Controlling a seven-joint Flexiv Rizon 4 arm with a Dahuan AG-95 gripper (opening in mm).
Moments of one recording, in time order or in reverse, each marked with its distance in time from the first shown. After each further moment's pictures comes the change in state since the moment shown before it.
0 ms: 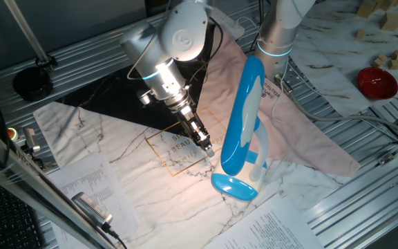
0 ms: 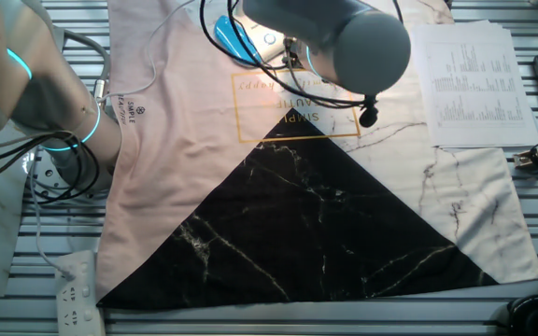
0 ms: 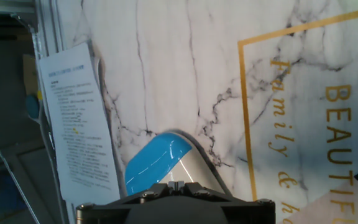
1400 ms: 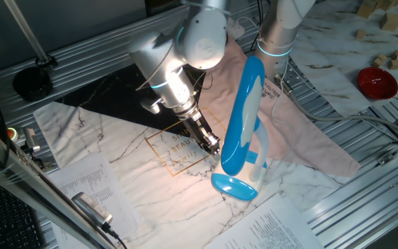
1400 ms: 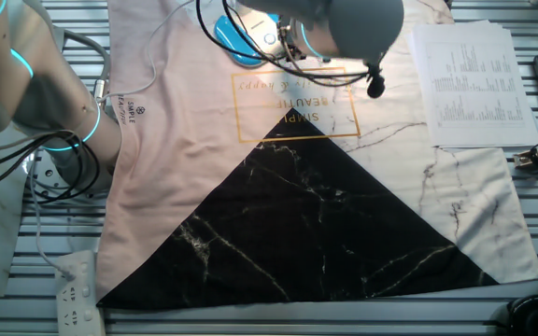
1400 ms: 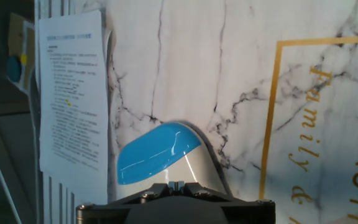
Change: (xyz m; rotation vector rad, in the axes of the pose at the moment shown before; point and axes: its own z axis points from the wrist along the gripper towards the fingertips) arm 0.013 0.006 0.025 0.021 0.035 -0.185
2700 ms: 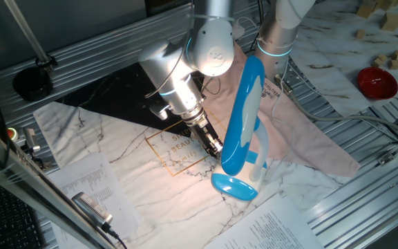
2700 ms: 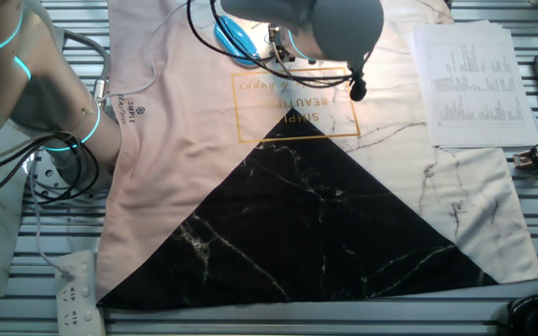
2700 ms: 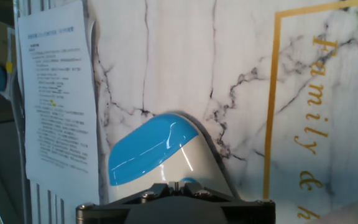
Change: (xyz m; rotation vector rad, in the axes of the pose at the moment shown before) arm 0.007 -0.007 0.031 0.042 -0.009 0.050
